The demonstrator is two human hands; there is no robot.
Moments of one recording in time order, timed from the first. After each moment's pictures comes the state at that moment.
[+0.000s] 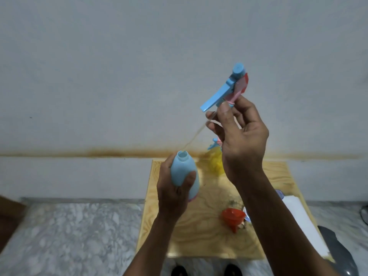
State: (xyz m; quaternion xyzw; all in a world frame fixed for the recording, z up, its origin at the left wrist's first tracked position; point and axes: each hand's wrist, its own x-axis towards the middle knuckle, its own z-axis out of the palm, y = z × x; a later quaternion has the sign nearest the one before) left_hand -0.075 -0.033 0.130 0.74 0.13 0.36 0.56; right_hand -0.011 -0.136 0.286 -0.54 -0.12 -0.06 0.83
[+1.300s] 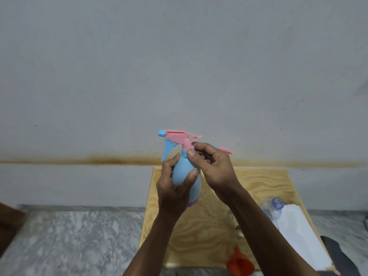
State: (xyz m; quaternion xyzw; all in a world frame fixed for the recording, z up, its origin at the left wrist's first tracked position) left_hand -0.065 -0.030 0.162 0.72 0.11 0.37 0.58; right_hand 0.002 -0.132 0.211 -0.68 -0.18 0.12 0.70
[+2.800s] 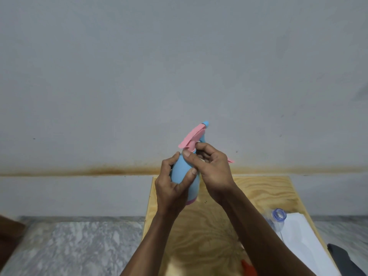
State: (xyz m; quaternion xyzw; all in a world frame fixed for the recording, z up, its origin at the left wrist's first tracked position) left_hand -0.038 -0.024 0.179 0.70 0.13 0.32 0.62; right_hand 0.021 -0.121 0.228 -0.66 -0.14 0.13 0.73
